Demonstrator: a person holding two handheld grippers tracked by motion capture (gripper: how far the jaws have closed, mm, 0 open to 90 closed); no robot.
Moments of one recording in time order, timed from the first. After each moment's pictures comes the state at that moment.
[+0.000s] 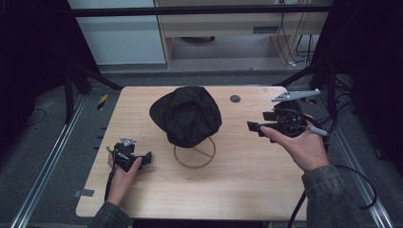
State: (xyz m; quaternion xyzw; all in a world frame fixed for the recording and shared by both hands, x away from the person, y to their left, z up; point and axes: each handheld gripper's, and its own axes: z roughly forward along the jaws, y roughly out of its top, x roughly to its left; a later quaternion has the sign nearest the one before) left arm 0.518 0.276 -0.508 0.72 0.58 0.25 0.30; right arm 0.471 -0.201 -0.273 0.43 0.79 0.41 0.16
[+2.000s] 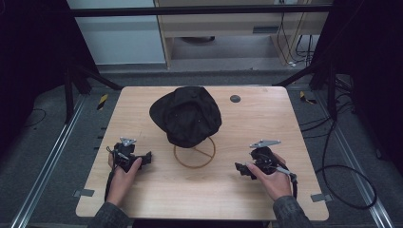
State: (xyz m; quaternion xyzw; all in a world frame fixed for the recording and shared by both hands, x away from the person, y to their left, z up) left arm 0.518 0.276 -0.508 0.72 0.58 0.25 0.30; right arm 0.476 -0.182 -0.470 0.49 0.79 0.34 0.12
